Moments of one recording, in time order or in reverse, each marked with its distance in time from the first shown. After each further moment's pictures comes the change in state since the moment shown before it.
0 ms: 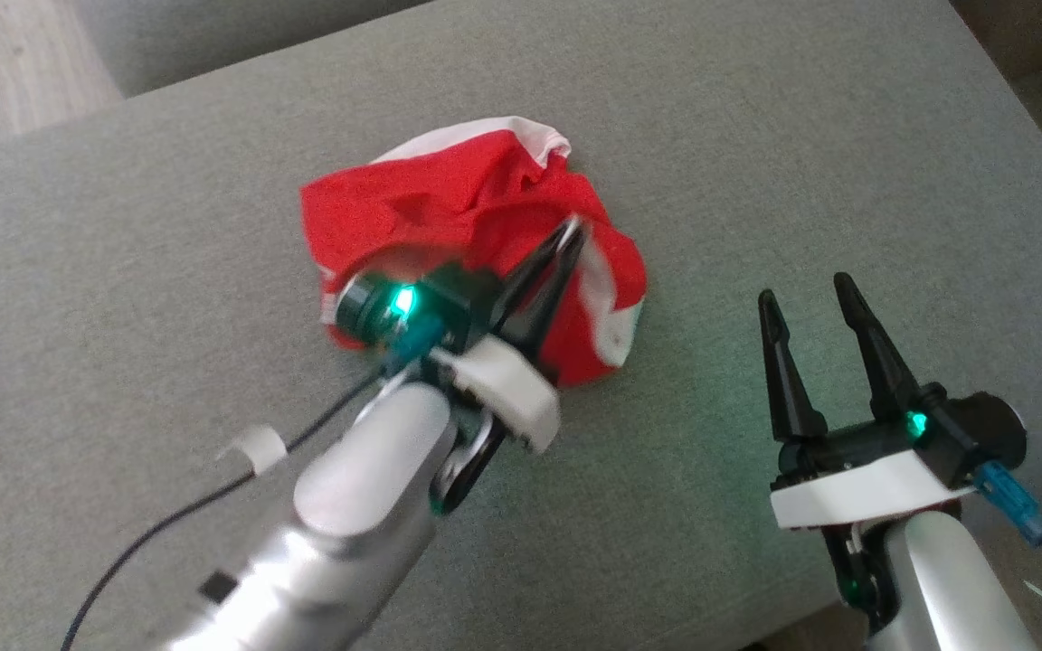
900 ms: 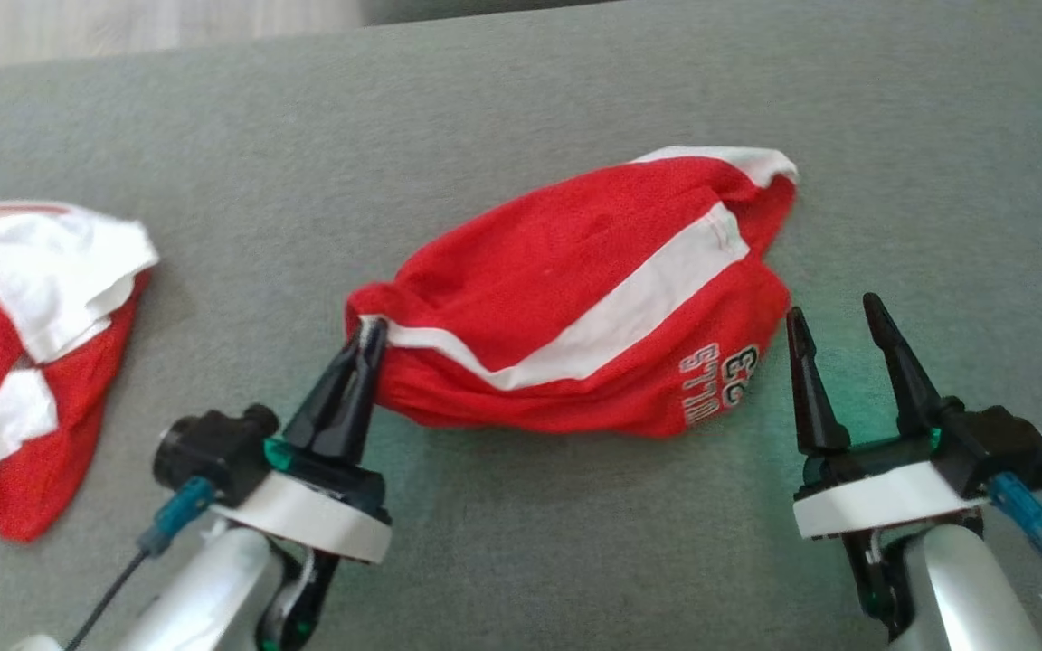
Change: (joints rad) left arm 0.375 0.296 0.151 -0.359 -0.116 0.061 -0.122; right arm 0.026 0.001 -0.062 0.026 -0.048 0.000 0.000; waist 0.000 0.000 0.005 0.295
